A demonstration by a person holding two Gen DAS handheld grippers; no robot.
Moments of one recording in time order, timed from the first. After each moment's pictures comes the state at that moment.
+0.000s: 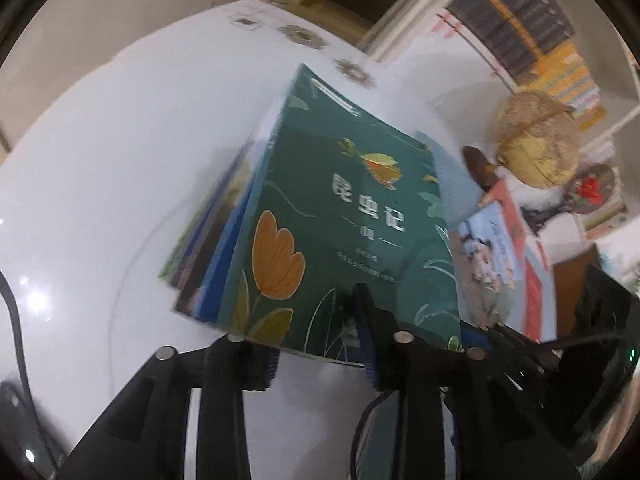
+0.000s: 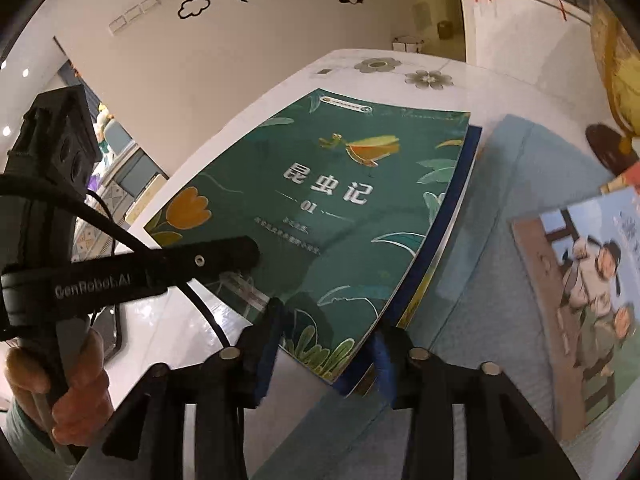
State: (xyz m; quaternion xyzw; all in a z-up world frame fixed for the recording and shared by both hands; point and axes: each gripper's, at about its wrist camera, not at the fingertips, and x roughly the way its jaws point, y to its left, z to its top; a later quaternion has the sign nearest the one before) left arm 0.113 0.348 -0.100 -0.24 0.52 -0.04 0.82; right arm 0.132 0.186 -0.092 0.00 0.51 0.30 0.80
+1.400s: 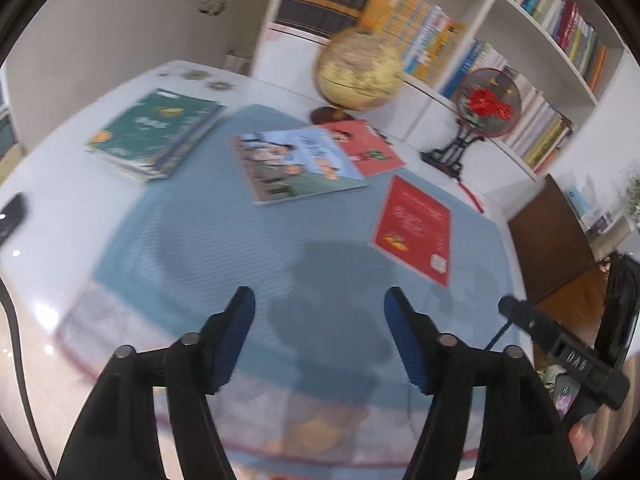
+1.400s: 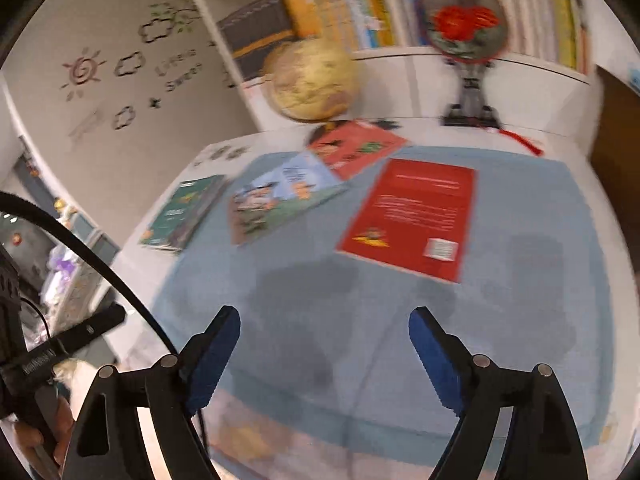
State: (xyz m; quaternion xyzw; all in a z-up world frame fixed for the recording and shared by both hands) left arm -0.094 0.002 0.009 -0.18 0.44 -0.05 0.88; right arm -0.069 -0.263 0.013 0.08 0.44 0.13 0.88
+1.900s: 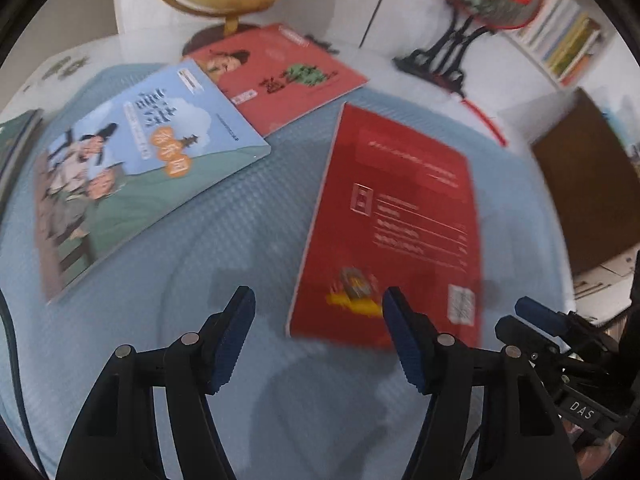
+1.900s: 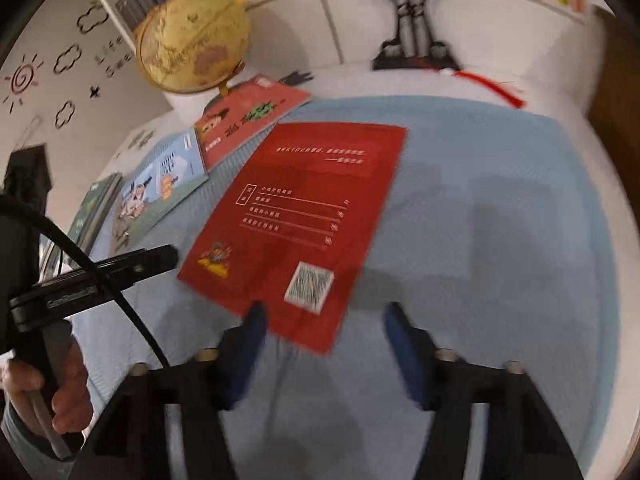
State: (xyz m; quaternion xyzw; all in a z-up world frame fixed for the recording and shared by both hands) left arm 0.125 -0.131 -0.112 -0.08 0.55 -0.10 0.83; right arm 0.080 -0.338 -0.099 0.08 0.52 0.12 0.84
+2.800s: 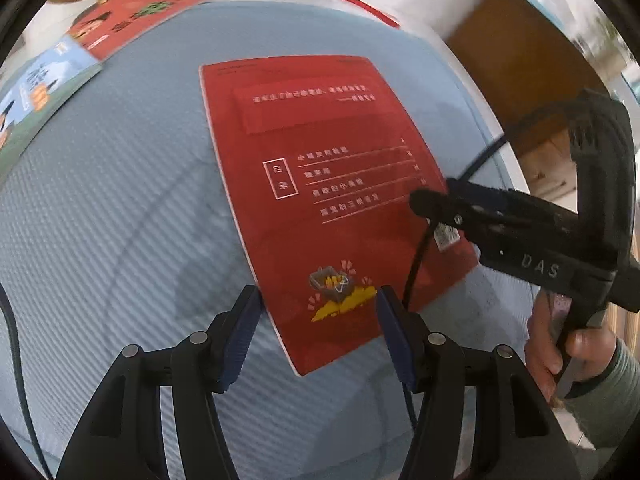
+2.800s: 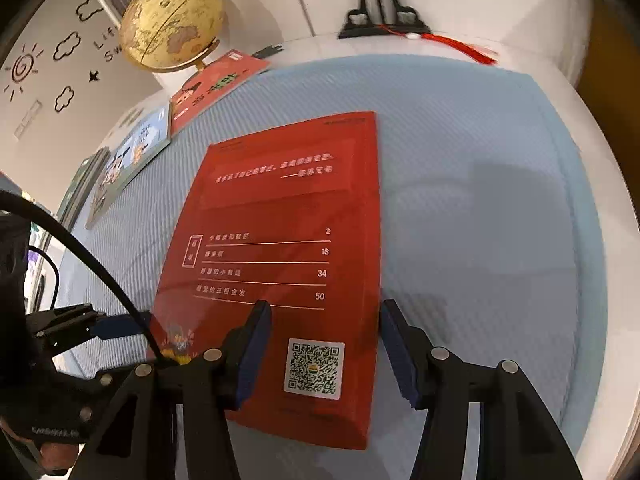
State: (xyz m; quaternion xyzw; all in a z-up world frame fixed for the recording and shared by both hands) left arm 0.025 -0.238 -0.122 -0.02 0.60 -0.23 0.77; right arm 0.024 -0.411 -0.126 0.09 0.54 0.12 0.83
